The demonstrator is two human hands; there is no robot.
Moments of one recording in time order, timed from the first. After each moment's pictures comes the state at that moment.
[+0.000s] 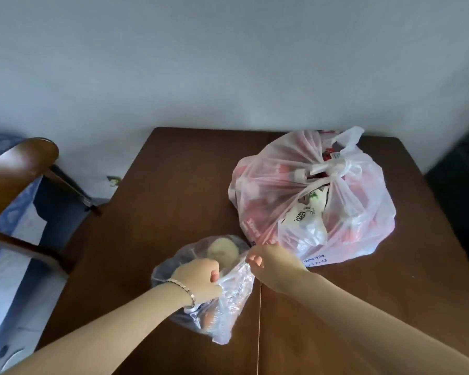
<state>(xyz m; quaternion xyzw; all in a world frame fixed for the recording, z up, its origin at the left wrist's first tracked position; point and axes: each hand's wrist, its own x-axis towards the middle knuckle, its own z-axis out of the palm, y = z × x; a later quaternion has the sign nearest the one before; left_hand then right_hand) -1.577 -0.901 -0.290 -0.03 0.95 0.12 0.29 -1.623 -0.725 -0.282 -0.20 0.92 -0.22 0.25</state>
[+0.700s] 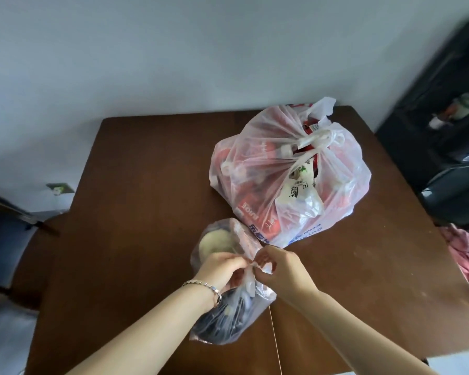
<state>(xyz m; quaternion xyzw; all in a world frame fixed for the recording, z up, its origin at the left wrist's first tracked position) -1.591 -0.909 -0.304 -0.22 0.66 0.64 0.34 -1.571 -0.758 -0.321 0.00 0.91 -0.40 0.13</state>
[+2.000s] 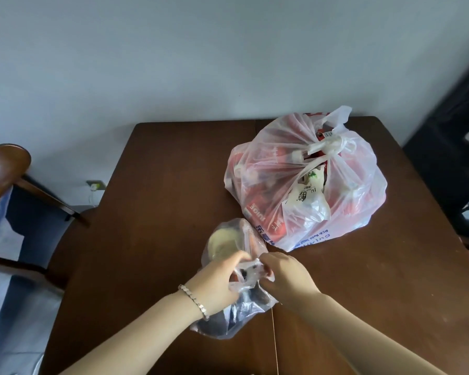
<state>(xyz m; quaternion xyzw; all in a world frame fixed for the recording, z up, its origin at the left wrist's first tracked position) -1.556 -0.921 -0.289 0.13 0.92 0.29 0.22 -1.567 -0.747 -0.318 -0.15 0.94 -0.26 0.13</state>
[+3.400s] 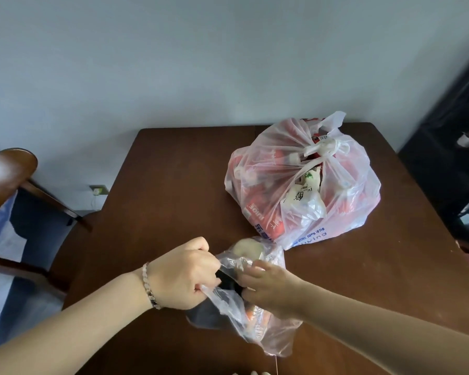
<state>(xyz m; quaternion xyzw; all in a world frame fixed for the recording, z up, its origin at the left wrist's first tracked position) -1.564 -0.973 -0.255 0.48 0.86 0.14 -0.06 -1.555 -0.749 -0.306 -0.53 0.84 0.03 0.12</state>
